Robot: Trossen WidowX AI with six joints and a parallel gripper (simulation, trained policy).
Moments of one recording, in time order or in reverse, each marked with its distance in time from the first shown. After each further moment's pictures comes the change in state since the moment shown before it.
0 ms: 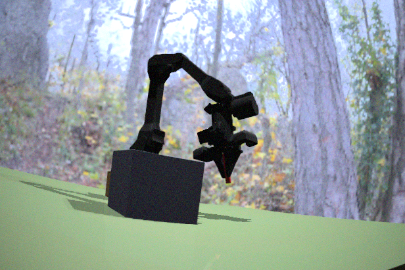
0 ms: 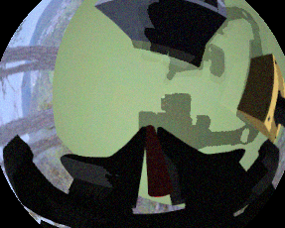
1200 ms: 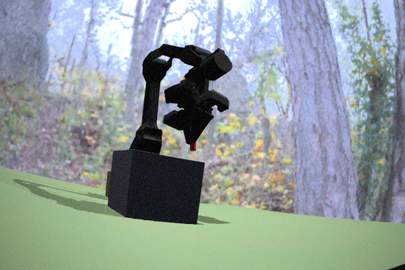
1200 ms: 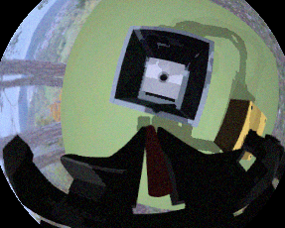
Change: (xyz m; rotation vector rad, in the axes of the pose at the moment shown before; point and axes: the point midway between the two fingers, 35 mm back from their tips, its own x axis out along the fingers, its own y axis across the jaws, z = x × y) arm -0.057 0.022 0.140 0.070 -0.148 -0.053
